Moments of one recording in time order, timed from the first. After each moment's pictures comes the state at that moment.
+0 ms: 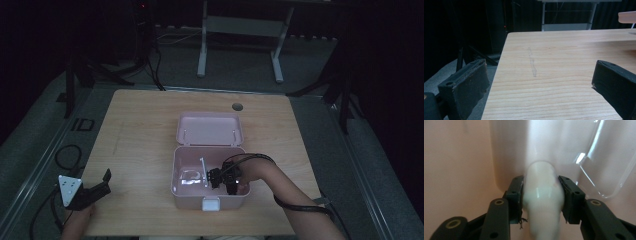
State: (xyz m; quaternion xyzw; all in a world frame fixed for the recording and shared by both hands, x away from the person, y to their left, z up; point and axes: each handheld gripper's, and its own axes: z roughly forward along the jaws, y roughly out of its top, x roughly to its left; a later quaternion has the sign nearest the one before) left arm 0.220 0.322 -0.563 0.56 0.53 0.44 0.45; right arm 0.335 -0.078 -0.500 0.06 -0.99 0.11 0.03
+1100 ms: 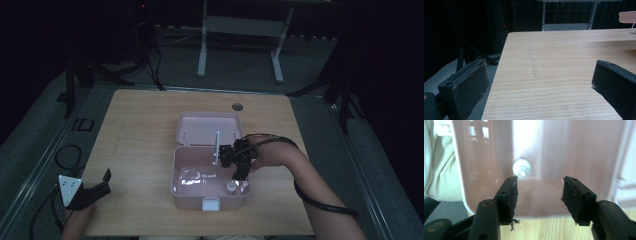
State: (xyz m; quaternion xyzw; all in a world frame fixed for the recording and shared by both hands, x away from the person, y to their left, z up) left arm 0.220 0.321 -0.563 0.56 0.53 0.44 0.45; right arm 0.333 -0.101 -0.389 0.03 -1.00 0.00 -0.05
